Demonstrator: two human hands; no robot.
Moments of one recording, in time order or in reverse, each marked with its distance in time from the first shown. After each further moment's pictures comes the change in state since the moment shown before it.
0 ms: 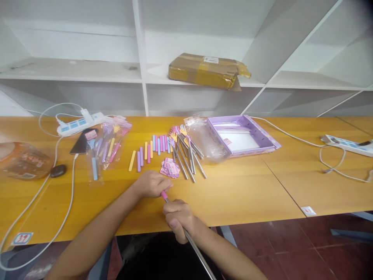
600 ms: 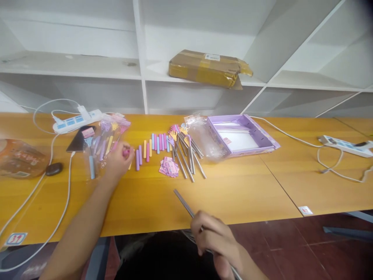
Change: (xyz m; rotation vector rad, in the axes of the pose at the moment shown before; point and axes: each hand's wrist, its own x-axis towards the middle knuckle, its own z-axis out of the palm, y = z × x) left_hand -0.055 -0.081 -0.053 0.262 0.287 -0.976; right_hand -0.038 -0.082 -0.070 -0.040 -0.046 0.287
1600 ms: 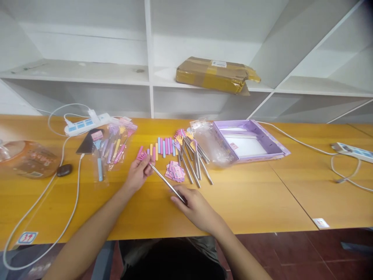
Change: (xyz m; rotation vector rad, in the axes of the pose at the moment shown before) left_hand -0.033 0.059 0.017 -1.446 -0.369 -0.619; right_hand 0.081 0.060 0.022 -0.204 -0.176 0.458
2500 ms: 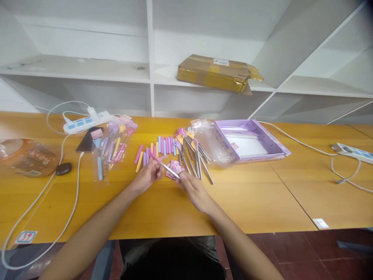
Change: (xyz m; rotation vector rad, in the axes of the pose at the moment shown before) left_hand -0.008 -0.020 0.012 0.016 -0.213 -0.112; right_hand 0.032 0.011 -0.003 0.259 0.082 0.016
